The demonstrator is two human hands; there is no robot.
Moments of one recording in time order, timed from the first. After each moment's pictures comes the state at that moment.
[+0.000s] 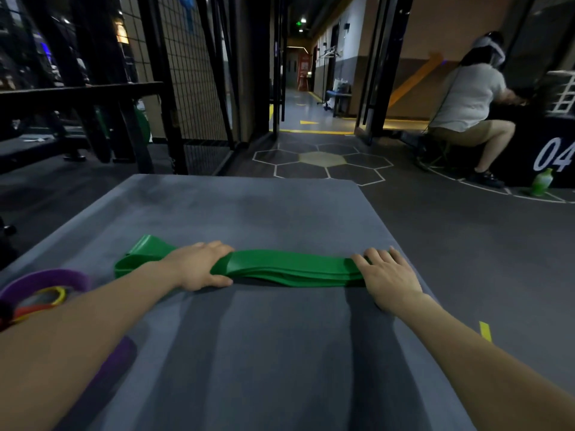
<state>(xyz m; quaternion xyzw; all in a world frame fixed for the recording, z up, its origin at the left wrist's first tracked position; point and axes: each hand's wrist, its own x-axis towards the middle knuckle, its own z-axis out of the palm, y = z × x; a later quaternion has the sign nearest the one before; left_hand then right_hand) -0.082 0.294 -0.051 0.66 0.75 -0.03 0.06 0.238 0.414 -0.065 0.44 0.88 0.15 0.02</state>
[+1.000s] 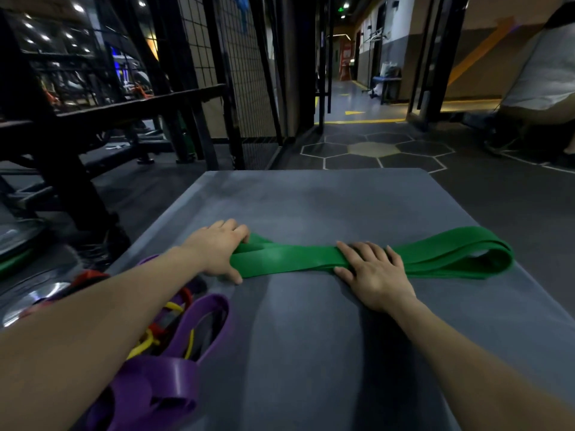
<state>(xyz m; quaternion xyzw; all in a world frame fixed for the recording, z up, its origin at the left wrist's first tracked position) -0.147 0.221 -0.024 0.61 0.78 -0.11 -0.03 0.107 0.357 -0.107 0.40 0.91 -0.01 -0.11</state>
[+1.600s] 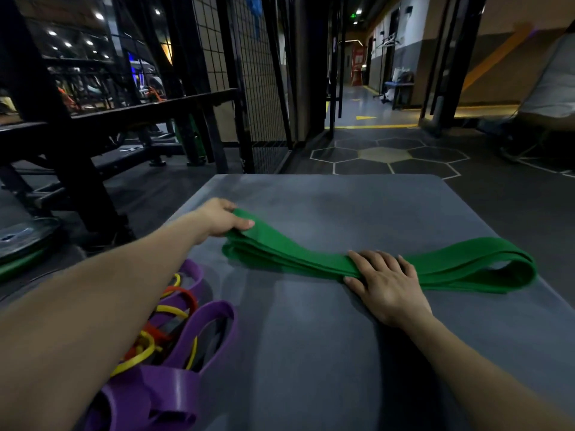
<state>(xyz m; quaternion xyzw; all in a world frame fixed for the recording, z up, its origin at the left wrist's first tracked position) -0.178 0.253 0.002 0.35 0.84 0.34 0.22 0.108 0.356 -0.109 0.39 0.91 0.02 -0.15</state>
